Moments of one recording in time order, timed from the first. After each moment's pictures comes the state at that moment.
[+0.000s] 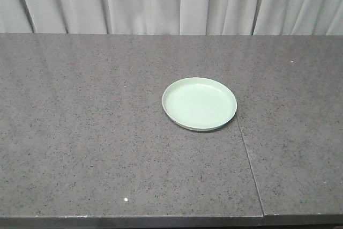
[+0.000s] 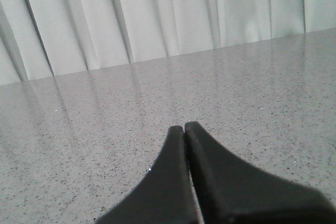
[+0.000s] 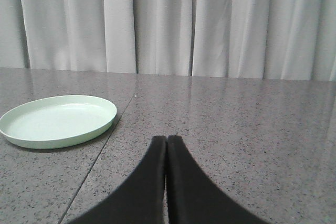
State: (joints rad) left arm 0.09 -0.01 0.03 -0.16 0.11 0.17; right arm 0.05 -0.01 0.03 -0.01 0.05 0.00
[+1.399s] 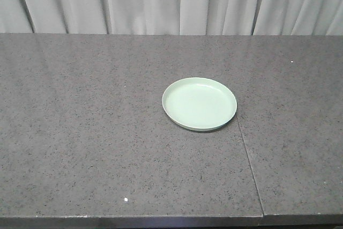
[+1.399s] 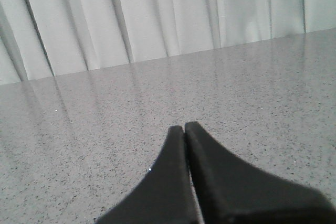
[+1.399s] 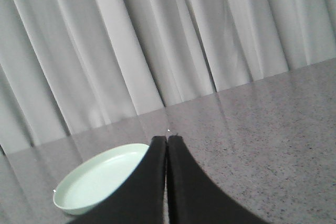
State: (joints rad) left arm 0.09 -0.01 0.03 -0.16 0.11 0.17; right arm 0.05 -0.01 0.03 0.20 -0.05 0.15
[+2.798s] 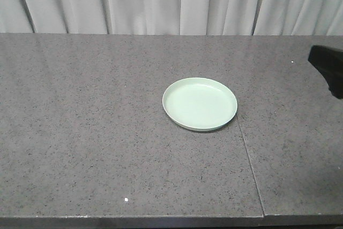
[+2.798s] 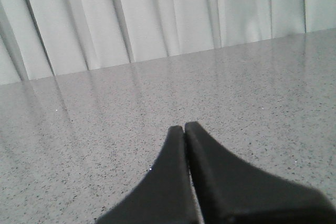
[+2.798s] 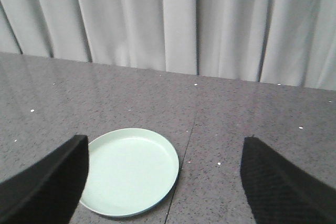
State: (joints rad) left arm 0.09 -0.01 0.03 -0.16 0.11 0.17; right arm 0.05 0.88 -0.88 0.60 0.44 -0.56
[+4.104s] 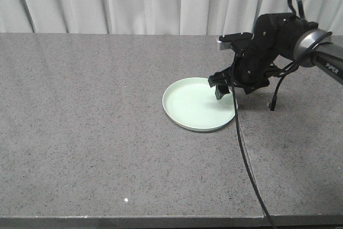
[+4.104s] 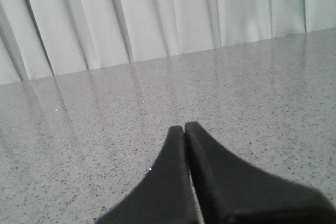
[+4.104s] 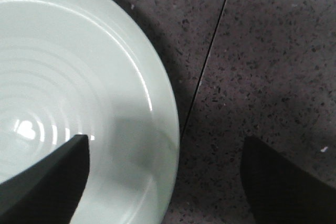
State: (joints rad) left arm 0.09 -0.01 0.03 -0.16 0.11 0.17; right arm 0.20 2.15 -1.87 0.07 1.02 -0.09
